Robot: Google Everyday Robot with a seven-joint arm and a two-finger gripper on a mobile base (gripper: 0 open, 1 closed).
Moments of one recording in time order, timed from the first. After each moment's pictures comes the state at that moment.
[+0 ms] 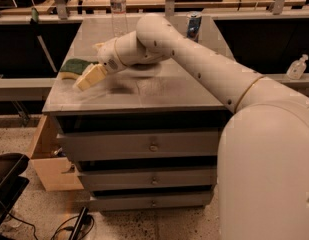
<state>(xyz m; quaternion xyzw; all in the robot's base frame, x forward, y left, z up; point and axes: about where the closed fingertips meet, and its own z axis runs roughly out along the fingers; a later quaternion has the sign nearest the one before) 0.698 0.209 0.853 -0.58 0.61 0.32 0.43</state>
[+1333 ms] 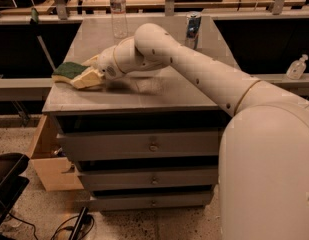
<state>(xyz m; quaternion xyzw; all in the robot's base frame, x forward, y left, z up) 0.695 0.213 0.829 -0.57 0.63 0.33 0.42</state>
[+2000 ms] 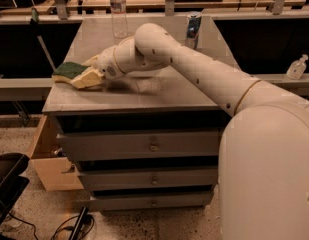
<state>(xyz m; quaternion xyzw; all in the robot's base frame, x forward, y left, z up) 0.695 0.213 0.829 -0.57 0.63 0.33 0.42</state>
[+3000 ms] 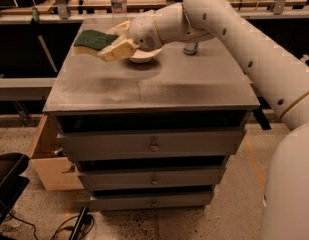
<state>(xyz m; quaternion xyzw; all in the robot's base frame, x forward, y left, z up) 0.666 0.119 0.941 -0.60 0.56 0.33 0.46</state>
